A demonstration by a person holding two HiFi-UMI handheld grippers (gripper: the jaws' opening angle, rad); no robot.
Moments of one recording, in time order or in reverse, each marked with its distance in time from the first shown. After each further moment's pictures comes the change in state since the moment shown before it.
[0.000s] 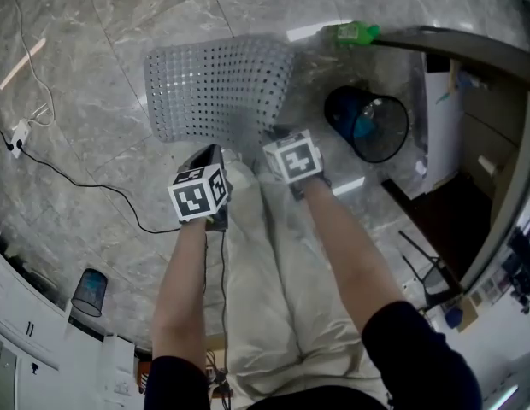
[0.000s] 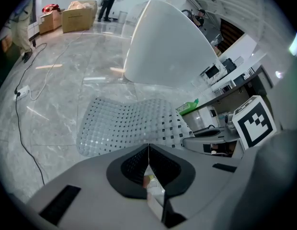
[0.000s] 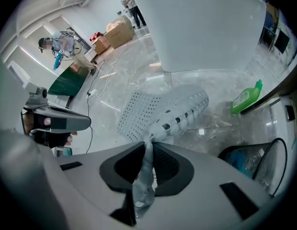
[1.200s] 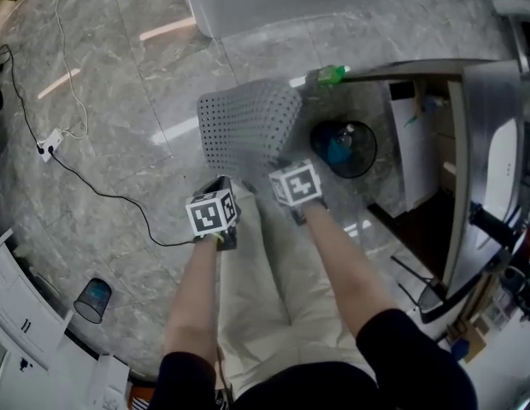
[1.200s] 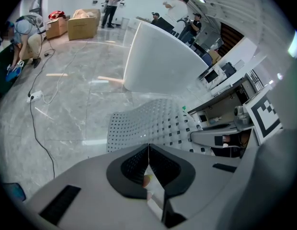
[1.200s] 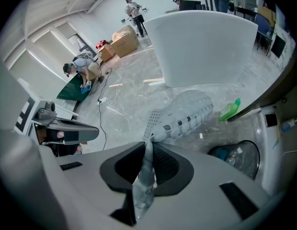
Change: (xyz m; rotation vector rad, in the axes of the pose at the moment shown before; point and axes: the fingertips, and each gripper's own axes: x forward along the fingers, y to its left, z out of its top) left arm -0.128 -0.075 -0.010 -0.021 -0.041 0.019; right arm -0.162 0.037 0.004 -0.023 -0.070 -0.002
